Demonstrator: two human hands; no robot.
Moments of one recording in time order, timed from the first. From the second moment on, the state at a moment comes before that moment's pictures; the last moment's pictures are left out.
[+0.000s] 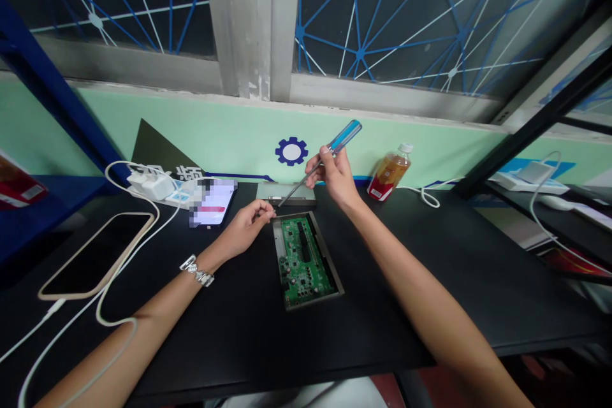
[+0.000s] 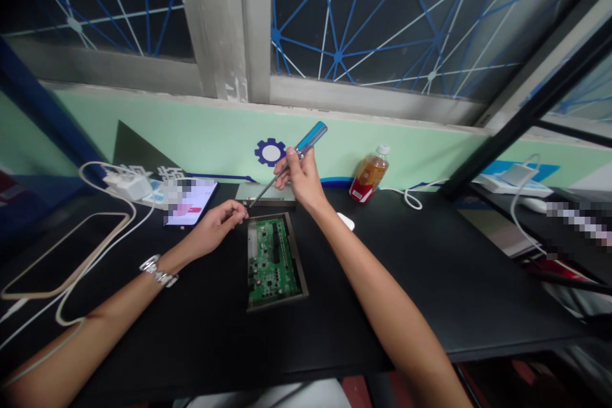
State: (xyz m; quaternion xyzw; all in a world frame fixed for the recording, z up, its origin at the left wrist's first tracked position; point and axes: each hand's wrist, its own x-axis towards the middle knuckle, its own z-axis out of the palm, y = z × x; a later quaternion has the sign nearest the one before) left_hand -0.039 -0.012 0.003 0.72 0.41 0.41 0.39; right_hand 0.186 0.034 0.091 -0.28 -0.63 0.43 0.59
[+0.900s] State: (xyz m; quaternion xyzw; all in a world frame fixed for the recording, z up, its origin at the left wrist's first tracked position) left_hand -0.029 -0.020 0.005 0.67 0.39 0.43 0.46; right_hand 0.198 0.028 0.107 -0.27 -0.66 0.47 0.52
